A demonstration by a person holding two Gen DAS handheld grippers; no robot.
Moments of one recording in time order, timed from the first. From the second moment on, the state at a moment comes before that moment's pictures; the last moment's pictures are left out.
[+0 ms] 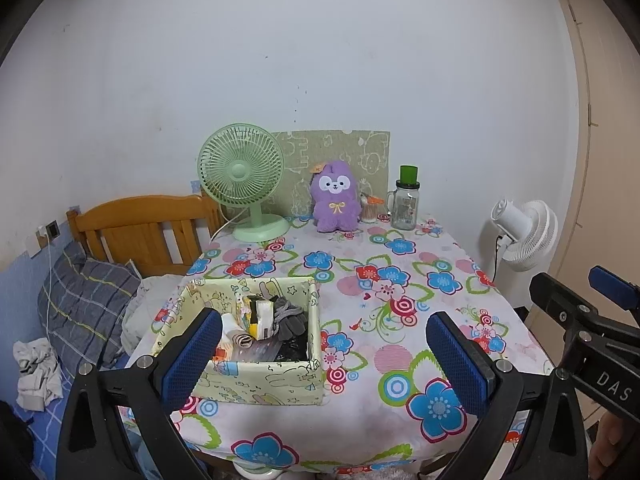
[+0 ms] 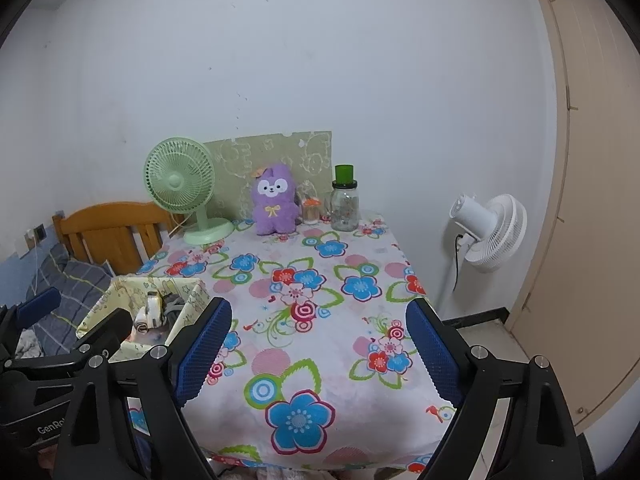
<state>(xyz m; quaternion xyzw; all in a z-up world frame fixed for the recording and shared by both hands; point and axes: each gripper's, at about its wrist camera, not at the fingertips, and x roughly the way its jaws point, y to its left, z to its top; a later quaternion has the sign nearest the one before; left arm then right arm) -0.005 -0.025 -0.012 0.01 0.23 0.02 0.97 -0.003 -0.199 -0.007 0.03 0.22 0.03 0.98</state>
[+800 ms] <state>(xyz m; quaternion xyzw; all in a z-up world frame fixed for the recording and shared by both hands) -0.009 -0.021 -0.009 0.01 0.22 0.02 0.97 -0.006 -0.197 -0.004 0.02 0.20 0.03 0.98</state>
